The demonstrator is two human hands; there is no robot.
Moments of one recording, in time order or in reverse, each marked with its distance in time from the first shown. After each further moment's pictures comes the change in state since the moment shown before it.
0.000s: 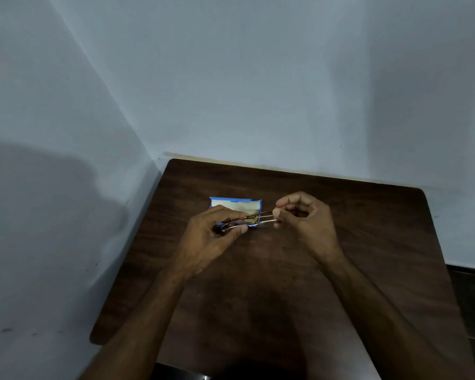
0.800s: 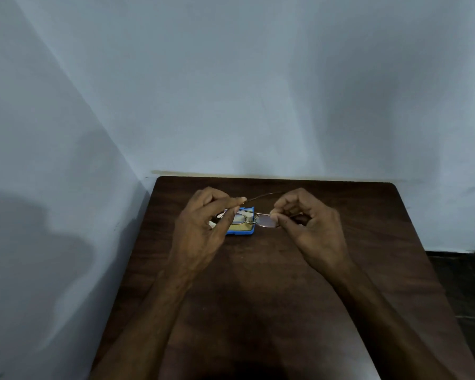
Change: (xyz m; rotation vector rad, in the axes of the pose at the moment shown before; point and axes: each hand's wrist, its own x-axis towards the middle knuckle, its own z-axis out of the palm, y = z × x) left_hand 0.015 0.032 -0.035 0.200 0.114 0.277; right_hand -0.051 -0.065 0.016 -0.432 0.078 -0.290
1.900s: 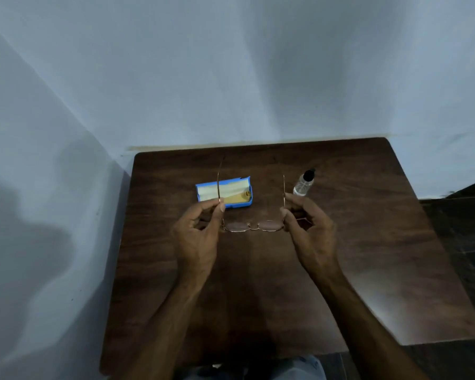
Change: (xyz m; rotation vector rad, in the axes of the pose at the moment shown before) left_hand -0.060 -0.047 0.036 -0.360 0.209 -0.496; right_hand -0.061 0.072 0.072 0.035 0.280 0.245
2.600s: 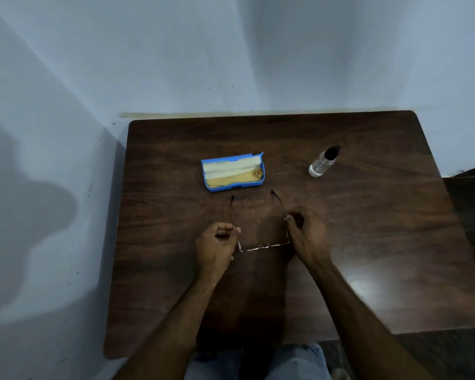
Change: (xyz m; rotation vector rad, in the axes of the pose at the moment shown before) left_hand -0.031 -0.135 0.011 0.239 -0.262 -0.585; right_hand -0.008 0.112 0.050 -0.487 -0.137 0.355
